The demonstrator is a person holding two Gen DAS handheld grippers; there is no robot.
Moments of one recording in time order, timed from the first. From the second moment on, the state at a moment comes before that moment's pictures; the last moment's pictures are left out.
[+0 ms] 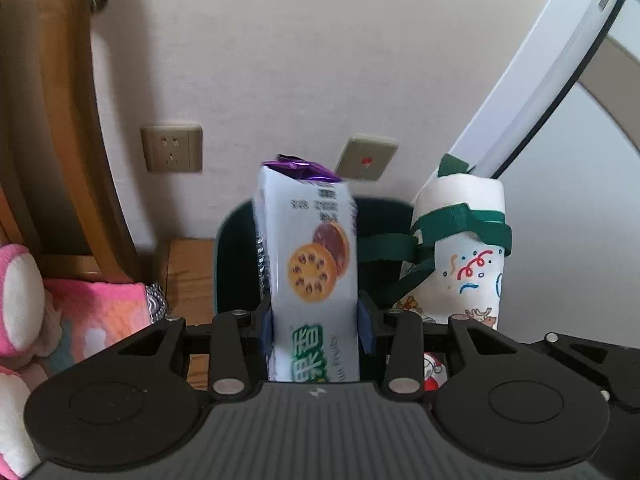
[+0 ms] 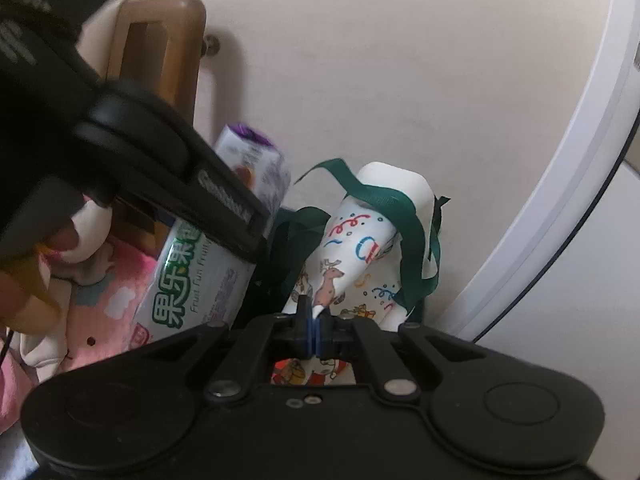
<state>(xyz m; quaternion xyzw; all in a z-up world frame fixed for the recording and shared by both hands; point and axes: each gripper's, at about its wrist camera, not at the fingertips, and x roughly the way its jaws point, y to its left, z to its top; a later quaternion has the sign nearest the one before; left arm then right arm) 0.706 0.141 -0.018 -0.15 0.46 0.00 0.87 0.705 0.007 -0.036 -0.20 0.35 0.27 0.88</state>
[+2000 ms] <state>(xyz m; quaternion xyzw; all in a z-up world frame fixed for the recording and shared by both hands) 0.438 0.009 0.024 -0.08 0.35 0.10 0.93 0.543 -0.144 0.003 -0.01 0.32 0.35 0.88</state>
